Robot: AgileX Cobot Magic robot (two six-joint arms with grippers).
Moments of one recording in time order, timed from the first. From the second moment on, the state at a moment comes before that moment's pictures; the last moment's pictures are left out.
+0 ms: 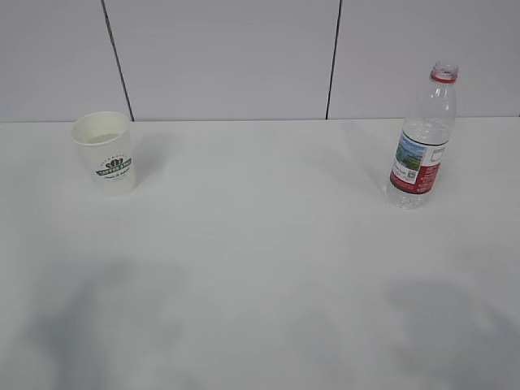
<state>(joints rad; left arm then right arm) -0.02 0.01 -0.55 -0.08 0.98 0.02 0.09 -0.02 -0.51 -0.03 1.06 0.04</state>
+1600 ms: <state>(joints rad) -0.02 0.01 -0.54 -0.09 1.10 0.02 0.09 -0.02 -0.49 -0.04 1.14 0.03</state>
